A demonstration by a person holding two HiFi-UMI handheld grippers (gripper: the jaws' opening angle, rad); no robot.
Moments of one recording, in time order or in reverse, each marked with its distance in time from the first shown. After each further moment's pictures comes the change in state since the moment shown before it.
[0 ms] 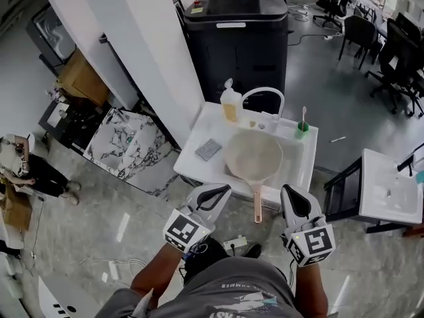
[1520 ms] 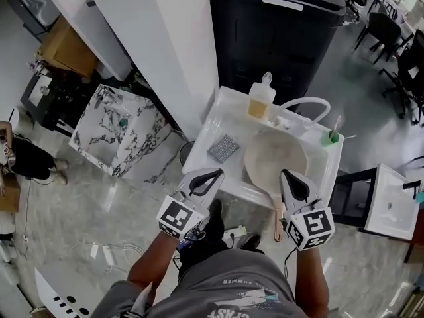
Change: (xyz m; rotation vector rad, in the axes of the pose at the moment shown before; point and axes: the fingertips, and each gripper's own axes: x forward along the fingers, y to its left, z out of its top) left arm 0.015 0.236 -0.104 -0.162 0.053 0.064; right arm 0.256 0.026 -0.047 -0.023 0.226 0.044
